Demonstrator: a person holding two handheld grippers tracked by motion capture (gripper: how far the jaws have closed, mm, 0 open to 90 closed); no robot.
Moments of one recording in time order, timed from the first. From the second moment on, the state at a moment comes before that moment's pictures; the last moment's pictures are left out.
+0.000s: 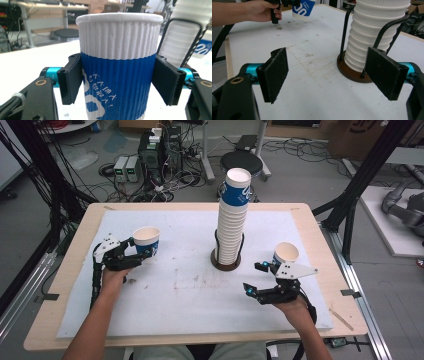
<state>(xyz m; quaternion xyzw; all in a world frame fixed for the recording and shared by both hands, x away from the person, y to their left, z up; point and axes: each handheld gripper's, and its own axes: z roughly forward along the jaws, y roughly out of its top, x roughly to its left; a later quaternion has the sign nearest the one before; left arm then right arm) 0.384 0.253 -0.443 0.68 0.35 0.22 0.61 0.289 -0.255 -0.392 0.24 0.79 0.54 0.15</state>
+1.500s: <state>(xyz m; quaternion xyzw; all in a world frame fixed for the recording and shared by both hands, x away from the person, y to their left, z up) 0.333 0.266 -0.442 0.72 0.41 0.24 0.50 0.288 -0.258 -0.392 0.25 0.80 0.53 0.15</state>
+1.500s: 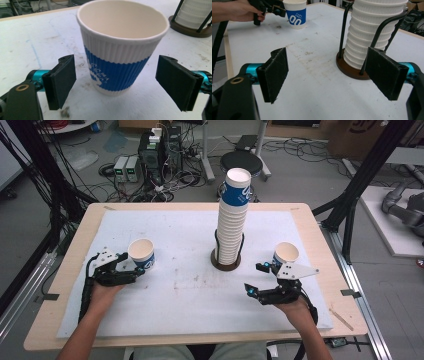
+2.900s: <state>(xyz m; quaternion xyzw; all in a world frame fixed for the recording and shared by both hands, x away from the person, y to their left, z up) 0.295 0.184 -0.391 0.68 0.25 0.20 0.66 0.280 -0.297 -0.398 0.33 0.76 0.52 0.21</state>
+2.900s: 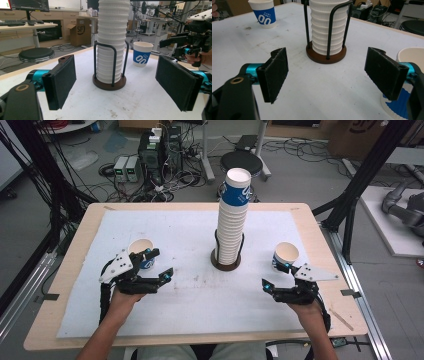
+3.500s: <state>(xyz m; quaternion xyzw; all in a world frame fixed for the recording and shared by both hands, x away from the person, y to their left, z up) 0.288 0.196 -0.396 0.68 0.26 0.22 0.66 0.281 -0.290 -0.397 0.32 0.76 0.52 0.20</state>
